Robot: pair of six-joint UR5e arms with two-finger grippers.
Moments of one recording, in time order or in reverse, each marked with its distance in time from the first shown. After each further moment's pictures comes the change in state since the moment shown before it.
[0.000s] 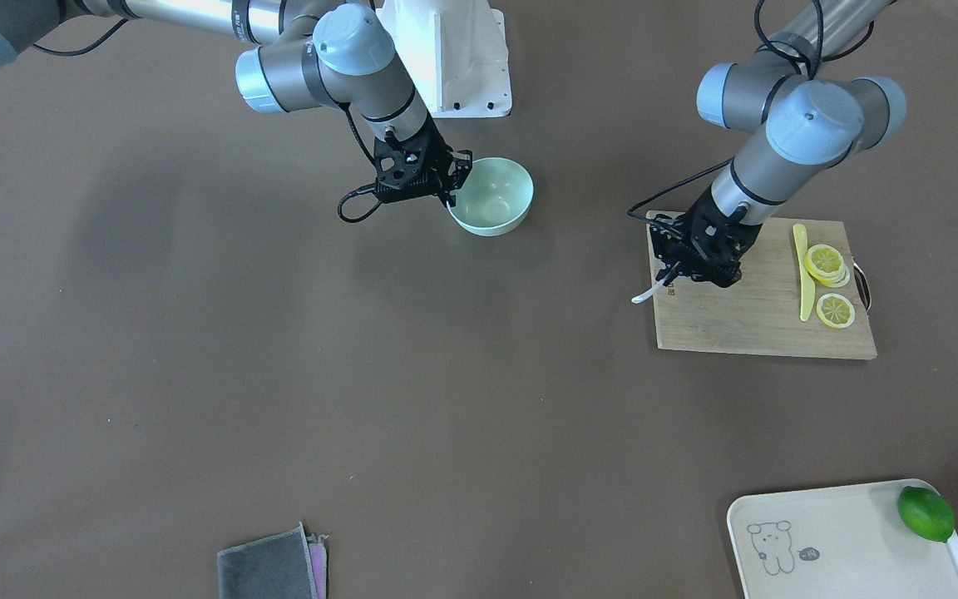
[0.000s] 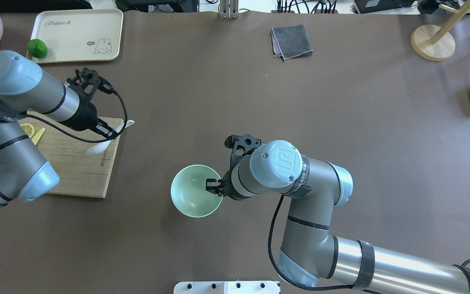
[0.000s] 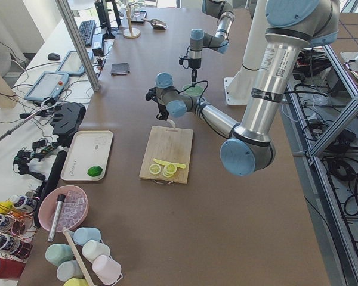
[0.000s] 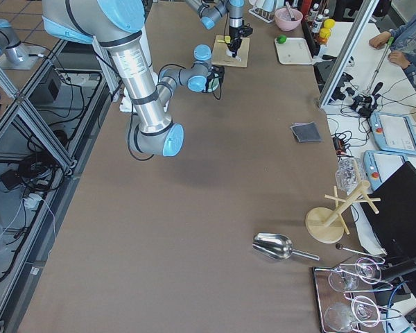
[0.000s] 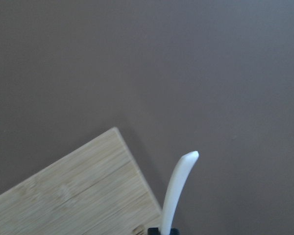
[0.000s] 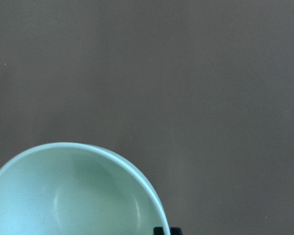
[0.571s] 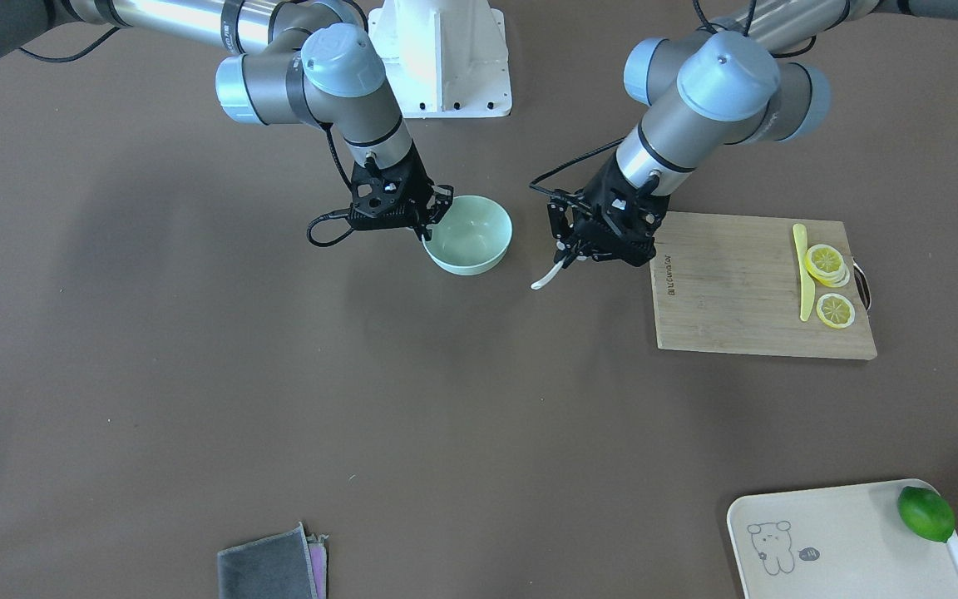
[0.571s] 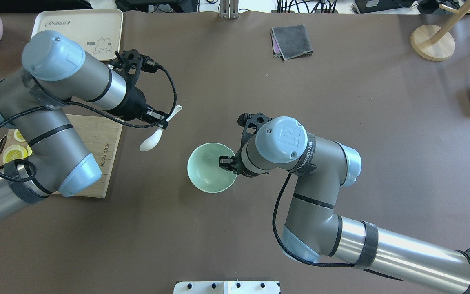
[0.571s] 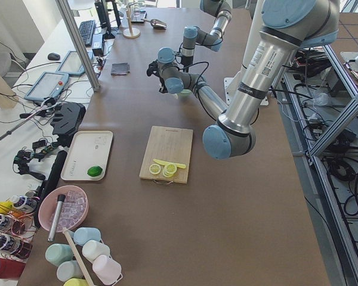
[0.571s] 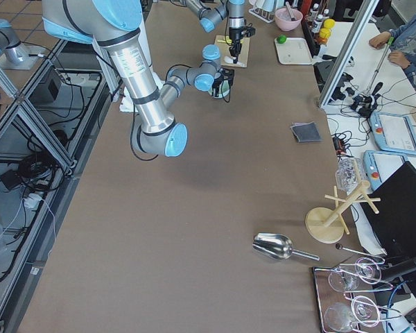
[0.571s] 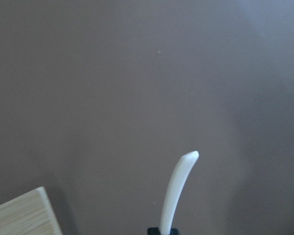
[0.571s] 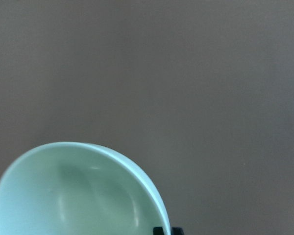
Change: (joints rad) left arm 0.071 -0.192 -0.005 0.000 0.002 -0.305; right arm 0.081 0.005 -0.001 -0.111 -0.011 -0.022
